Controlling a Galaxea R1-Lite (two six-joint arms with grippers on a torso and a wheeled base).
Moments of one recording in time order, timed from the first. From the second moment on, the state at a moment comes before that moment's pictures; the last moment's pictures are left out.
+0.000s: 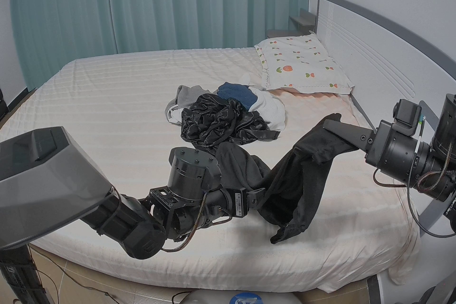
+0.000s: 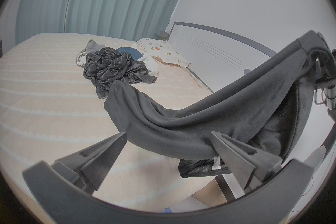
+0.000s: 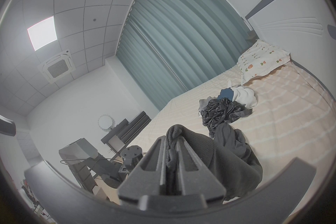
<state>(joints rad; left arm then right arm) -0.72 2.07 -0.86 -0.77 0.06 -0.42 0.55 1.45 -0.57 -0.89 0.20 0.59</state>
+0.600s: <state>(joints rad) -0.73 2.15 -0.95 -0.80 0.07 -0.46 0.66 1.42 -0.62 -0.89 0.18 0.58</state>
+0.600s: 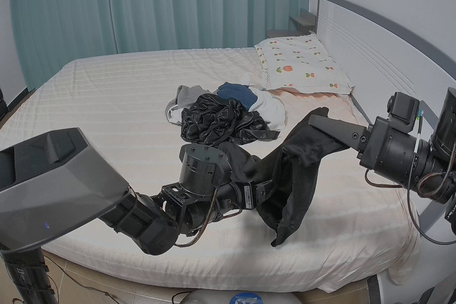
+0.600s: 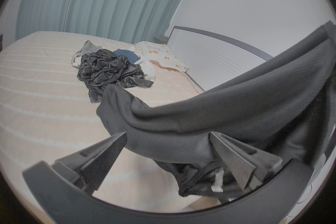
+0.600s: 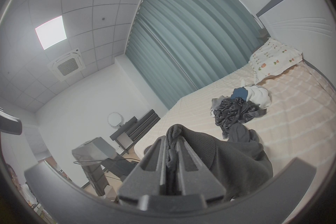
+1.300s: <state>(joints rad) -0.67 2.21 -0.91 -0.83 0.05 -0.52 0.64 1.36 -0.68 -0.87 0.19 0.59</state>
